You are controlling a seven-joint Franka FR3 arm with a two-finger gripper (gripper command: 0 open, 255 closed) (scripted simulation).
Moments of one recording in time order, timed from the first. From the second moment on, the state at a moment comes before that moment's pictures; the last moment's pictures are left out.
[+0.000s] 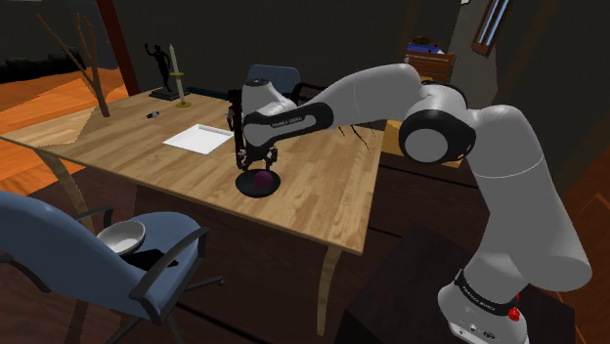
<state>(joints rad) 0.42 0.69 -0.23 -1.35 0.05 2.15 0.57</state>
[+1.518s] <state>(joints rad) 0.54 0.70 -0.33 -1.47 -0.03 2.32 0.91</state>
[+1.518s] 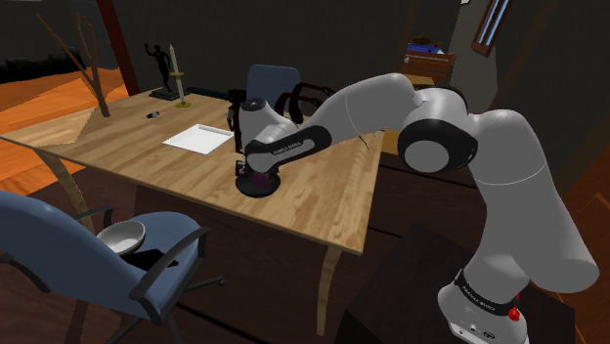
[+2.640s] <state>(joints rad) 0.29 0.65 -0.16 -1.44 0.23 2.29 0.60</state>
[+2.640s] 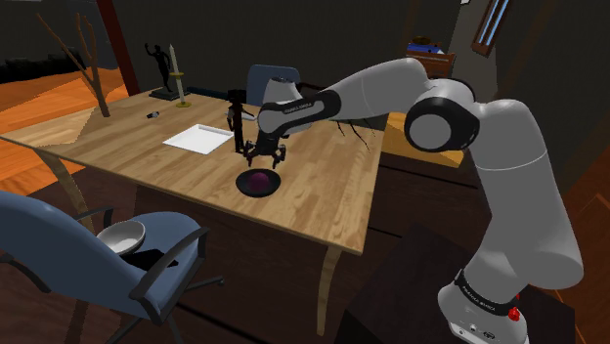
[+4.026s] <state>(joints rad) 0.27 0.72 -0.14 -1.40 0.26 2.32 0.58</state>
